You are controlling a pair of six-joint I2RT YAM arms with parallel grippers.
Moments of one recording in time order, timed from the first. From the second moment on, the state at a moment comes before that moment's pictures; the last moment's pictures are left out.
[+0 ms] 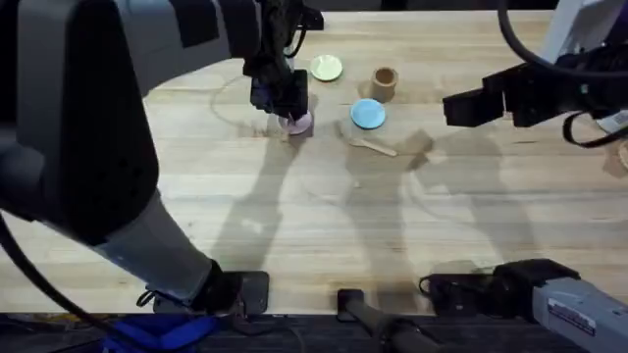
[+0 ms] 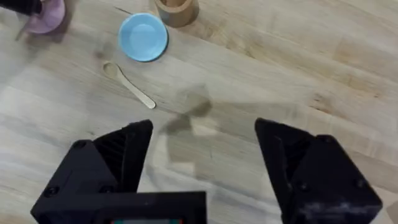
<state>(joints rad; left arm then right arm) -0.32 1.85 1.30 -0.78 0.03 -0.30 0.12 1.07 1.09 -0.96 -0.08 -0.18</state>
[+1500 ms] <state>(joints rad) -0.32 1.49 1.34 -0.98 0.06 -0.13 0.12 1.07 1.09 -0.96 -0.08 -0.18</state>
